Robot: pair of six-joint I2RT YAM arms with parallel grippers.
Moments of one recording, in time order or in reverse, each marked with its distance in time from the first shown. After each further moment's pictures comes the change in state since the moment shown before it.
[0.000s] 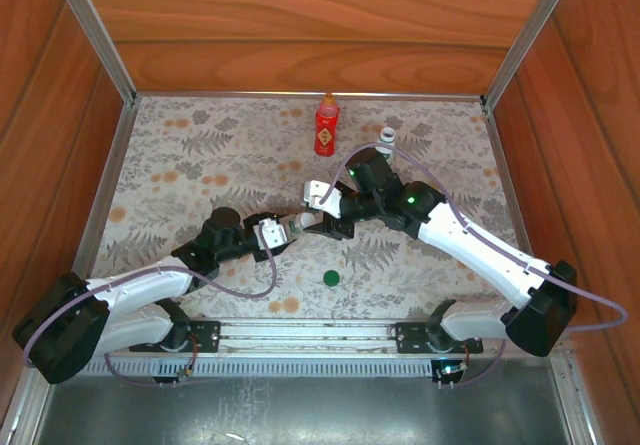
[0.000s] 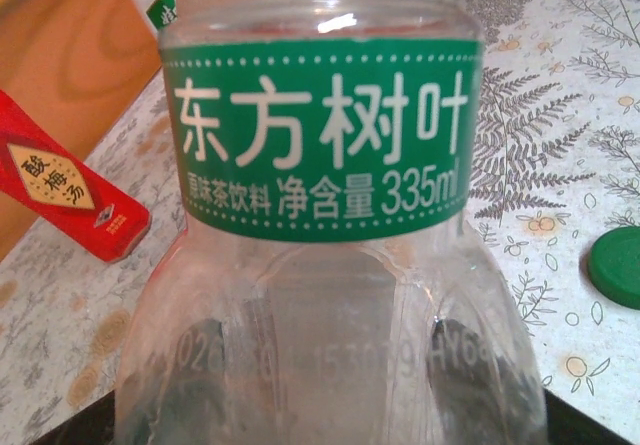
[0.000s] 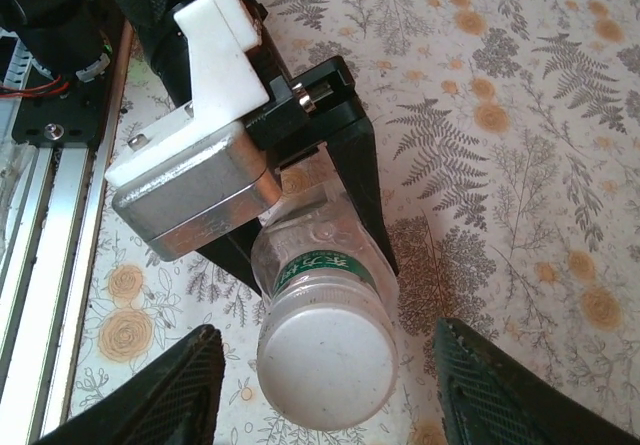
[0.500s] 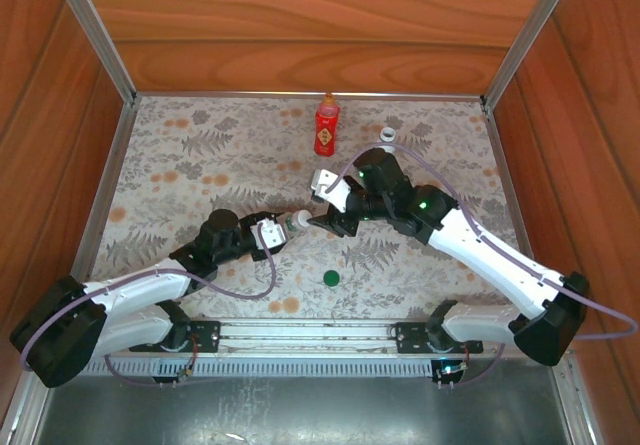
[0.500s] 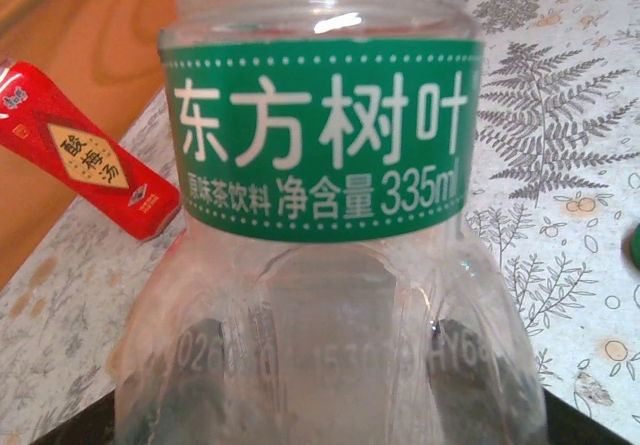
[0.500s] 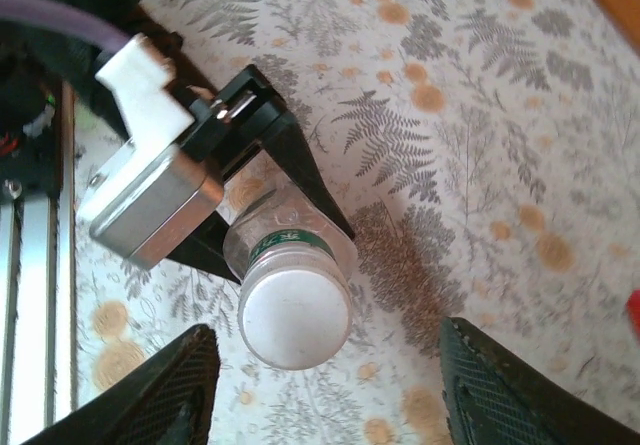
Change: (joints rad) left arm 0.000 -0.024 -0.019 0.000 -0.064 0.029; right arm 0.016 -0.068 0.001 0.002 0.115 0.138
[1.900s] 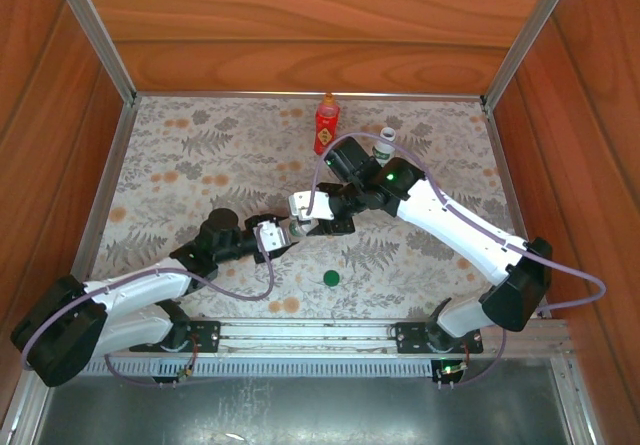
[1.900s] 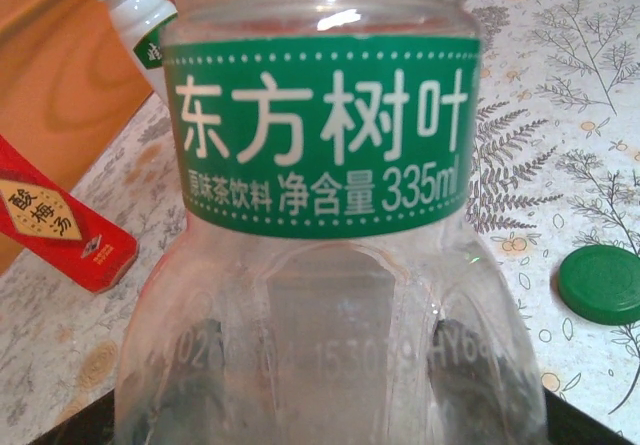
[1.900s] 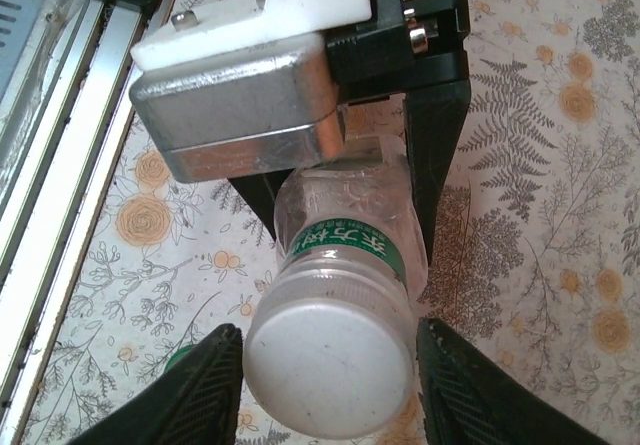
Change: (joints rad) left arm 0.000 0.003 0.004 0.021 0.119 -0.018; right arm 0.020 0.251 0.261 -0.358 -0.071 -0.480
